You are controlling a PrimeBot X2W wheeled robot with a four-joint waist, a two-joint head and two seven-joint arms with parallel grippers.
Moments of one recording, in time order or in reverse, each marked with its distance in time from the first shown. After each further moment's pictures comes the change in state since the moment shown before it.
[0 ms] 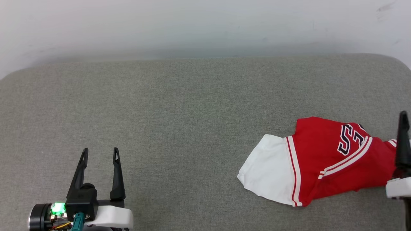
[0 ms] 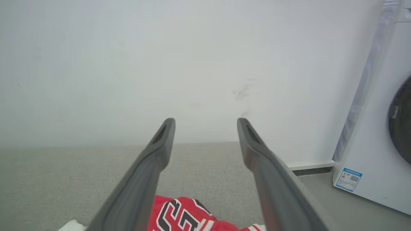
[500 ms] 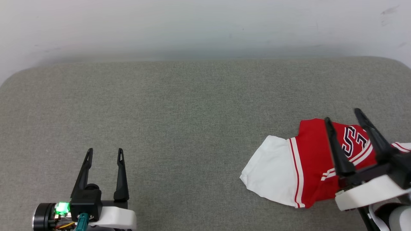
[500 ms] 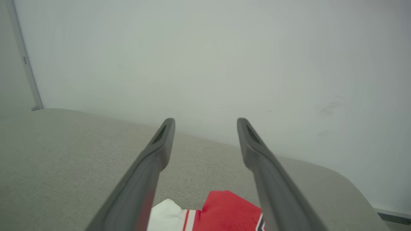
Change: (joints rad) left arm 0.001 0.007 -0.022 0.000 0.003 -0.001 0.000; right arm 0.097 0.015 0.285 -0.262 -0.052 0.000 0.122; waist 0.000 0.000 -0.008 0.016
